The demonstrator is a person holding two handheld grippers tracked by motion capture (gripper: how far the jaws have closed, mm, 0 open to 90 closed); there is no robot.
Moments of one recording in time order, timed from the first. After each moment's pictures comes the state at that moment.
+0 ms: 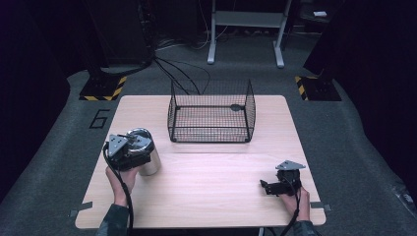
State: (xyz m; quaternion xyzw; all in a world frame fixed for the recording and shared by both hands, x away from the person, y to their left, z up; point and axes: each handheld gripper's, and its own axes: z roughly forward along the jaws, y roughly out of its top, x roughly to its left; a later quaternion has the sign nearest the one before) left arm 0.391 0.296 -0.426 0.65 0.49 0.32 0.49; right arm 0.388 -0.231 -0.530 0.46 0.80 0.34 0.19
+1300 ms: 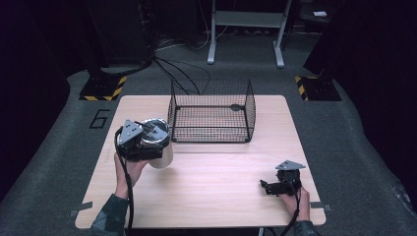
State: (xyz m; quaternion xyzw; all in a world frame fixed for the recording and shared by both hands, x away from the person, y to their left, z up) left arm 0.397 0.254 -0.372 0.71 0.39 0.28 0.51; right arm 0.388 -0.231 -0.530 0.46 0.80 0.34 0.19
